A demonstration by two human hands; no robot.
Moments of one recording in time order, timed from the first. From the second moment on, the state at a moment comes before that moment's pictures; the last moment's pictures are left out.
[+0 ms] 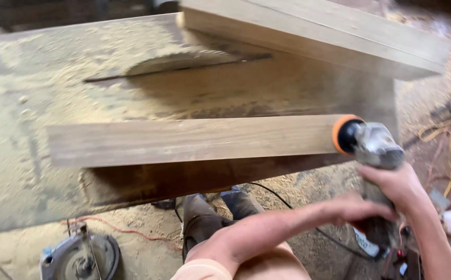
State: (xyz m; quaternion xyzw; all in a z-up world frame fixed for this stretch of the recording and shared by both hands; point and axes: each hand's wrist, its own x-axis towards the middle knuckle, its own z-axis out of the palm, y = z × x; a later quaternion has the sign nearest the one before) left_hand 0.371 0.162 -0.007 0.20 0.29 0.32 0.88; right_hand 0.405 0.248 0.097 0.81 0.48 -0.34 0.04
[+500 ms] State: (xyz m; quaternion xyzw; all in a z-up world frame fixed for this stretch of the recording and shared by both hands) left_hand 0.170 0.068 0.014 0.11 0.35 0.42 0.83; right_hand 0.190 0.168 0.092 0.72 0.60 -0.34 0.14
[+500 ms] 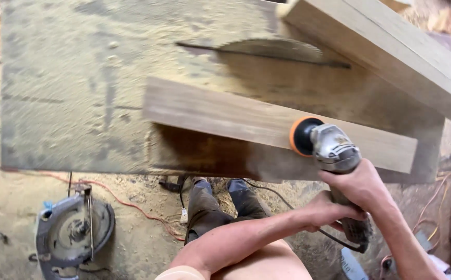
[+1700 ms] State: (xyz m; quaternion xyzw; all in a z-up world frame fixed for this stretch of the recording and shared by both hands) left_hand 0.197 0.057 0.000 0.09 0.31 0.35 0.88; right_hand 0.244 0.165 0.087 0.76 0.53 -0.38 0.05
